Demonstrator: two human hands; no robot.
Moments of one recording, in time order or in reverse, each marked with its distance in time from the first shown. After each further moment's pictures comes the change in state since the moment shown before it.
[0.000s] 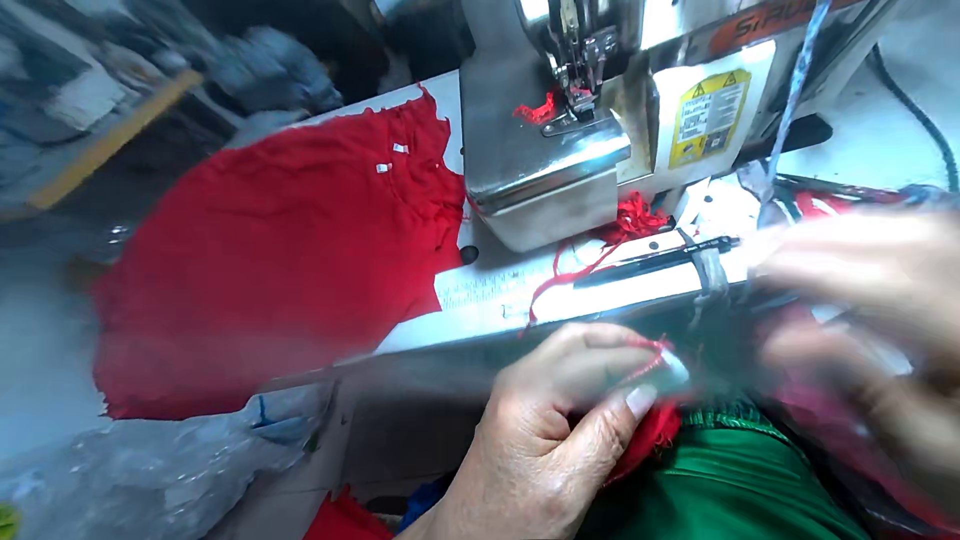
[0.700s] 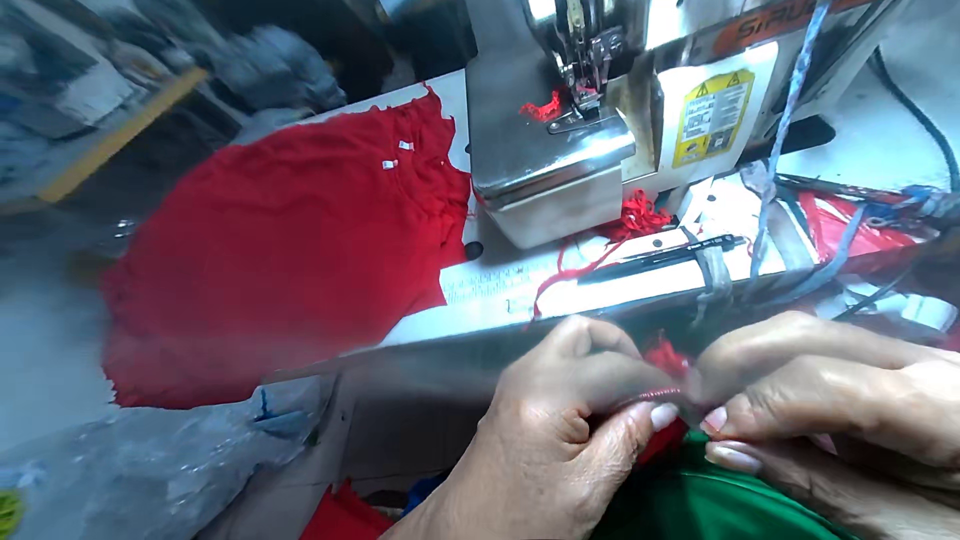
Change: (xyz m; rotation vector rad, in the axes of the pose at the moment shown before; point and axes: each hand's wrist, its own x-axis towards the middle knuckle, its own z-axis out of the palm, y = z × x) left_hand 0.000 0.000 -0.003 0.199 -0.043 0.088; right_hand -0.008 -0.020 0.016 0.769 -0.177 -0.004
